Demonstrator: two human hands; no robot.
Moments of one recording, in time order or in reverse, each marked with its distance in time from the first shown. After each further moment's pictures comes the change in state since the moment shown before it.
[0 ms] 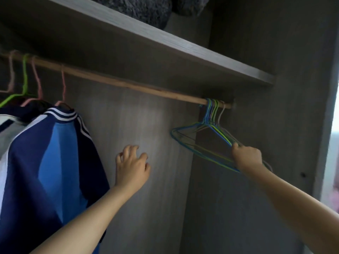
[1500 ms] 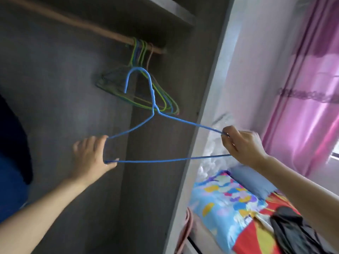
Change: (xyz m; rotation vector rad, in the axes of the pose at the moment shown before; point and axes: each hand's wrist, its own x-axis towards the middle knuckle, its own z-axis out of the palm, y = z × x) left_hand -0.118 0.150 0.041 -0.179 0.017 0.093; right_hand -0.179 0.216 0.012 0.481 0.498 -0.371
